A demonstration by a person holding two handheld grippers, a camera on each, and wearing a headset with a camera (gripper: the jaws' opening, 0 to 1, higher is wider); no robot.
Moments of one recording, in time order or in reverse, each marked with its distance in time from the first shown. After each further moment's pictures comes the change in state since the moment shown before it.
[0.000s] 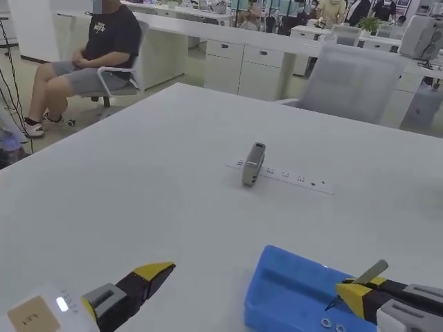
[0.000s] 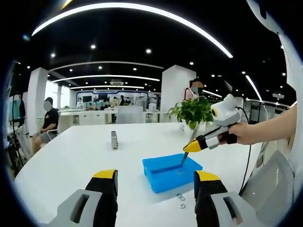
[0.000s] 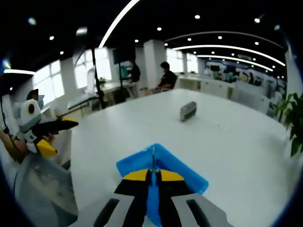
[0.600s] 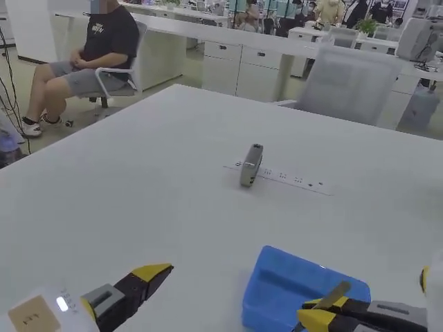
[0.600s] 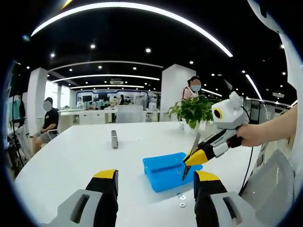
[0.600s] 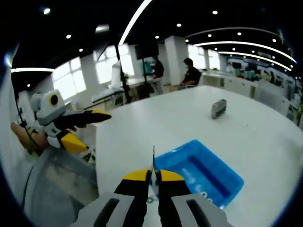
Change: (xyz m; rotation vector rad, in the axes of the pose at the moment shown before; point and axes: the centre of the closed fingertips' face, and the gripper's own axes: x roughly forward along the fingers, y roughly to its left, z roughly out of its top) left arm -0.001 0.000 -0.001 0.006 0.008 0.002; right arm 0.014 0.068 -0.018 -0.040 0.067 0.219
